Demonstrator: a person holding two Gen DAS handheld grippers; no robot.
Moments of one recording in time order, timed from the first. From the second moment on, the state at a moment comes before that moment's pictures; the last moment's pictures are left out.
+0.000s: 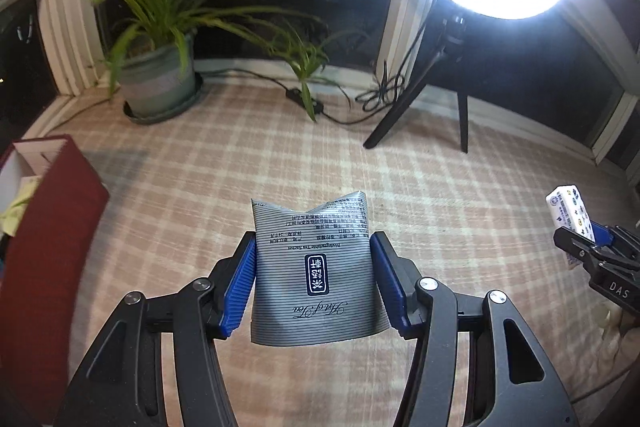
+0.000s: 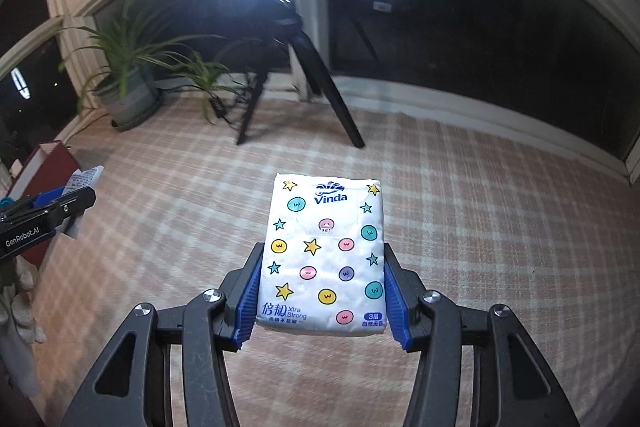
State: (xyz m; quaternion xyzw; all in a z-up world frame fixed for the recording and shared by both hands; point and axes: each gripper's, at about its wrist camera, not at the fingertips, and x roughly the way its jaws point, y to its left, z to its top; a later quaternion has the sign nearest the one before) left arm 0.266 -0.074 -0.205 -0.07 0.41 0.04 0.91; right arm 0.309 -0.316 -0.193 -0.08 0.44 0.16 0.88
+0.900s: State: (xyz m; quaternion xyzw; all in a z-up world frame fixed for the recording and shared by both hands) left arm 0.124 0.088 -0.137 -0.11 0.35 0.13 0.92; right arm 0.213 -0.097 -0.122 -0.13 0.37 0.33 0.86
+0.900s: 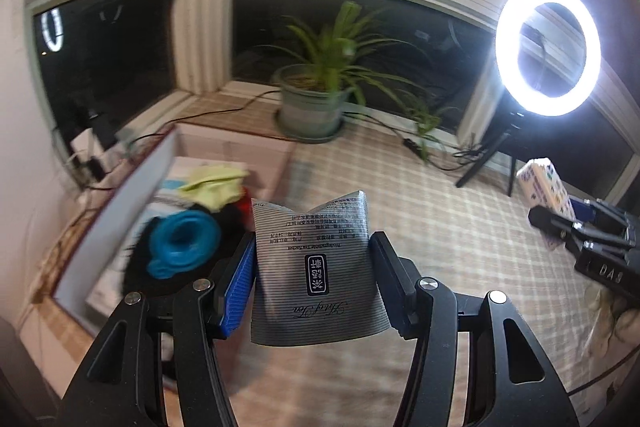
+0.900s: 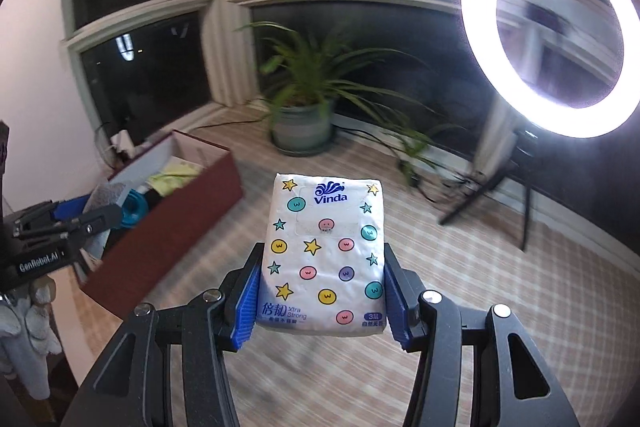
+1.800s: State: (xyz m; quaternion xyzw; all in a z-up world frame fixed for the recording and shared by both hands) left arm 0.071 0.232 -0.177 -0.14 0.40 0.16 0.89; right arm 0.229 0.151 -0.166 -0.16 0.43 0.41 0.79
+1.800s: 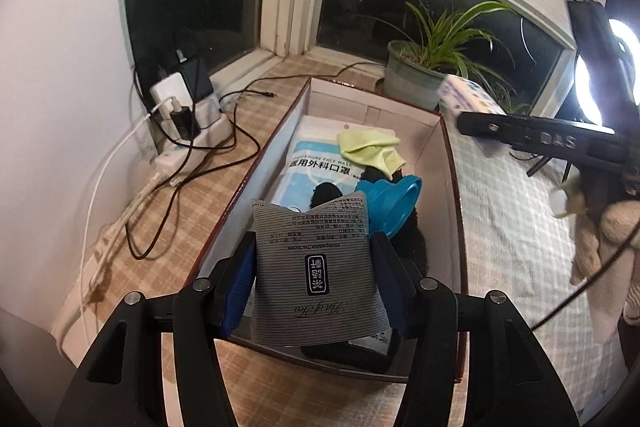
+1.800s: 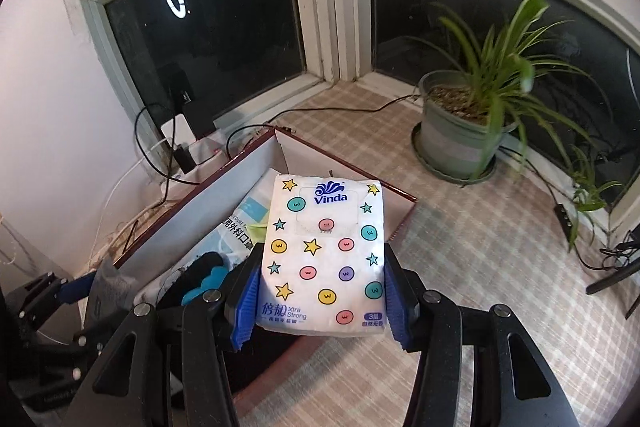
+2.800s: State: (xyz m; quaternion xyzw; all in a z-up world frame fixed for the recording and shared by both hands) left arm 0.076 0.246 -0.168 -0.15 0.39 0.17 0.89; right arm 0.229 0.168 -0.160 -0.15 0.43 0.43 0.78
